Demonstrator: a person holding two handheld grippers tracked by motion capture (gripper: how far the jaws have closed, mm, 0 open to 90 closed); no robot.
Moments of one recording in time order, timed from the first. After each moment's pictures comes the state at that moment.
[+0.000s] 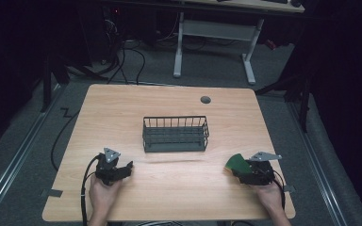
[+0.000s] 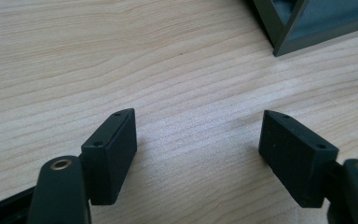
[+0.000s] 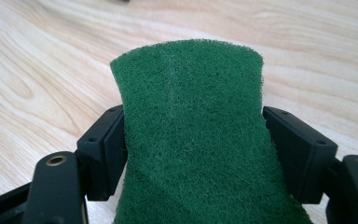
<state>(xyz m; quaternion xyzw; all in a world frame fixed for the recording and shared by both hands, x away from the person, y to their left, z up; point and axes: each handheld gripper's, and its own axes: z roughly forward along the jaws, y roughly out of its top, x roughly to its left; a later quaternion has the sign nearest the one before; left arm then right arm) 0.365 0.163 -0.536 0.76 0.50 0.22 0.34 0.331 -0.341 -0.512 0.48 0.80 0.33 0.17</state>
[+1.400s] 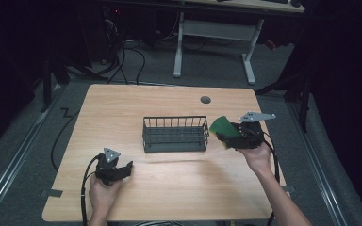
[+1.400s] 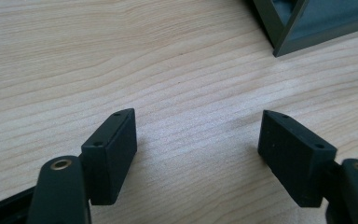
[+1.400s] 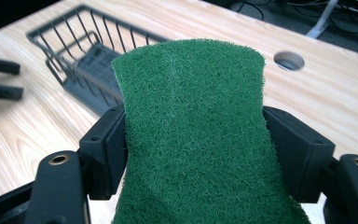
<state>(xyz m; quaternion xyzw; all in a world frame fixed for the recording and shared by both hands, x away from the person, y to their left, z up) 0.365 0.164 -0.536 0.76 0.50 0.21 0.34 0.398 -0.282 -0.398 0.41 0.79 0.41 0.18</state>
